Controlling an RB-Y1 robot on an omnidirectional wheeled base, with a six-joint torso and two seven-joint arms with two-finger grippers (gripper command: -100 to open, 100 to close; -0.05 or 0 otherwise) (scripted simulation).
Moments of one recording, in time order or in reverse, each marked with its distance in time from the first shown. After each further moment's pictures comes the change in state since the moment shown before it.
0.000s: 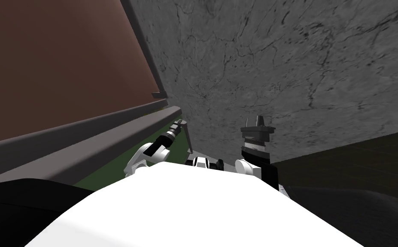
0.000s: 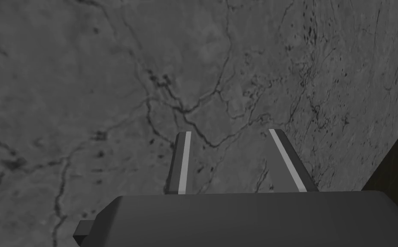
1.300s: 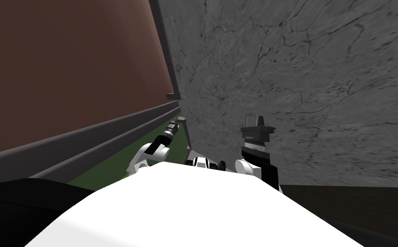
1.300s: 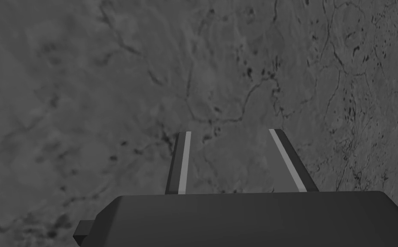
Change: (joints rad) left arm 0.011 -0.092 0.087 0.071 -0.010 -0.095 -0.026; right arm 0.001 -0.001 -0.001 0.000 0.000 0.000 0.000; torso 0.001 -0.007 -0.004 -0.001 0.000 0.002
